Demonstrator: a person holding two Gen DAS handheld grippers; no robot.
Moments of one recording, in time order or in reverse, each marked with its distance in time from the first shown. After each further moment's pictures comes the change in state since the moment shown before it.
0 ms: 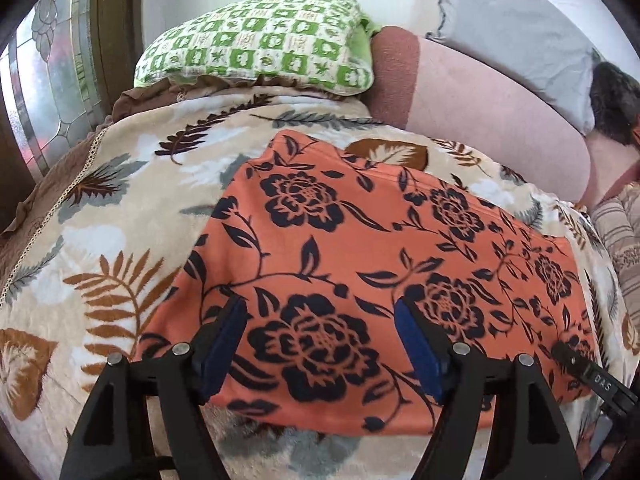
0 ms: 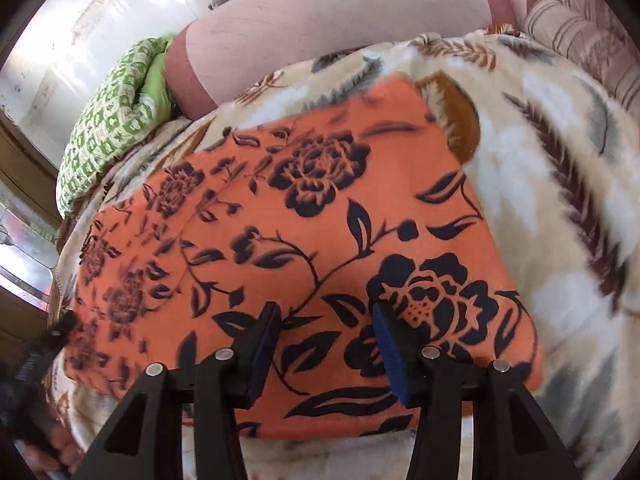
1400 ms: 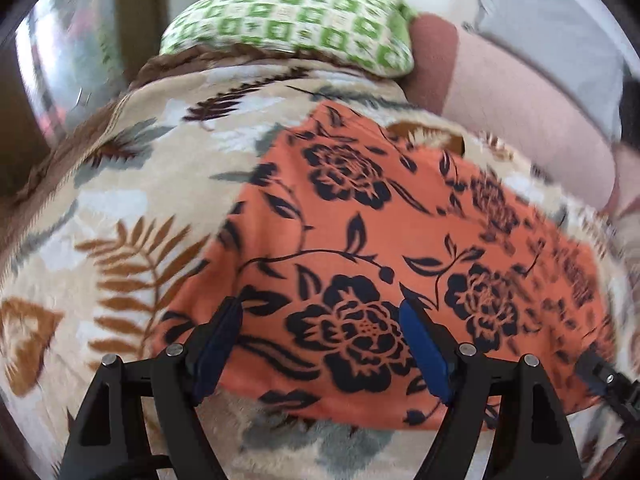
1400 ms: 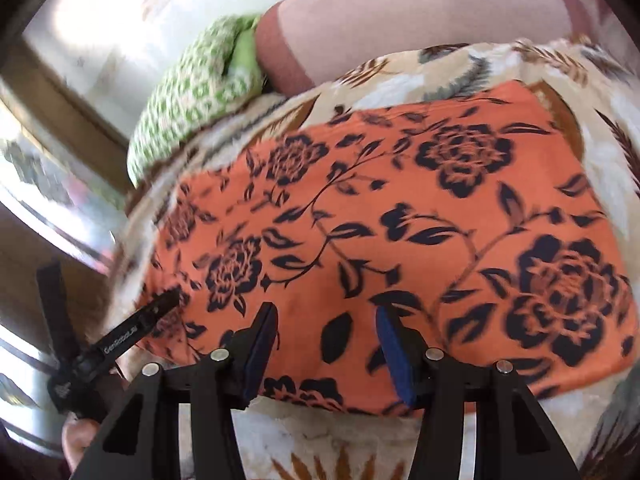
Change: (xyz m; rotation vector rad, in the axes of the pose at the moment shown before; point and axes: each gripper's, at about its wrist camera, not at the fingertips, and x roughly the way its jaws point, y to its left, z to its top) left arm 0.007 0.031 -0.004 -0.125 0.069 0.044; right arm -0.011 0.056 -0.007 -0.075 0.061 0.259
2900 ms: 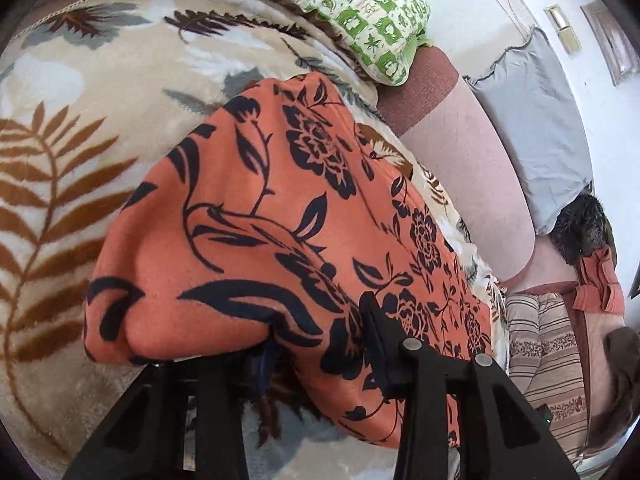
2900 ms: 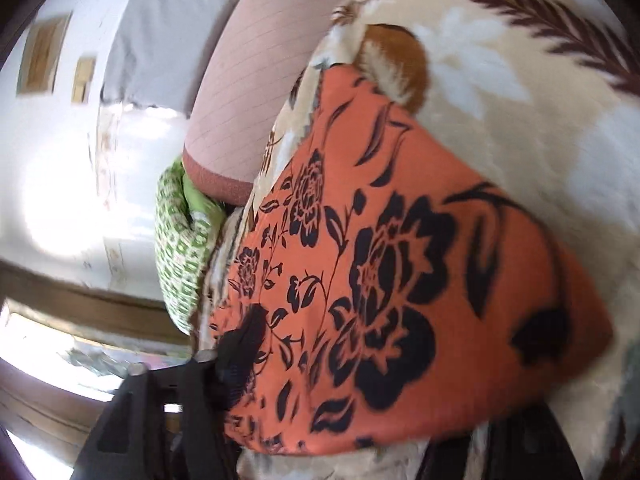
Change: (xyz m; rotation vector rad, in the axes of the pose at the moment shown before) left arm 0.043 0.020 0.000 -0.318 0.096 -0.424; right arm -0.013 -0.122 -0.012 0.587 -0.179 0.224
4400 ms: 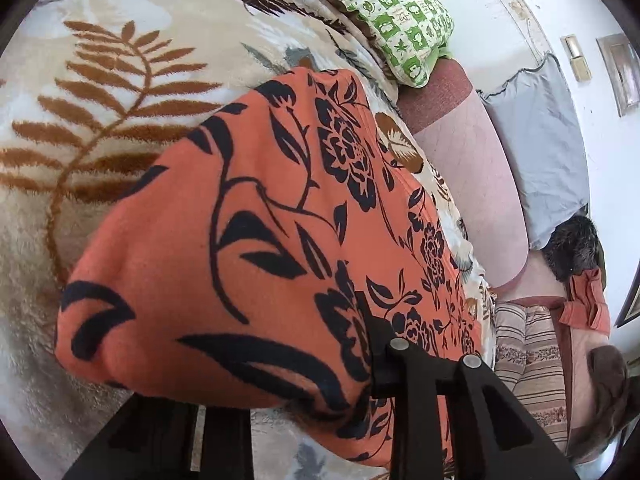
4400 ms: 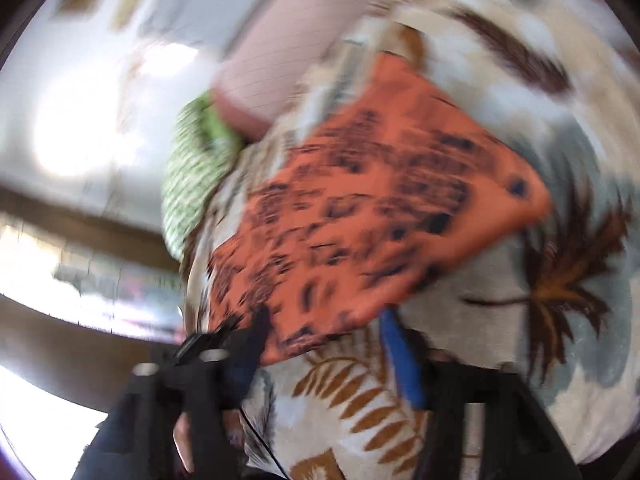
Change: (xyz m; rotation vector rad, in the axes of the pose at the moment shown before) left arm -0.032 0.039 -0.046 -0.110 -0.004 -0.030; right arm -0.097 0.046 -0.082 -0.237 0.113 -0.048
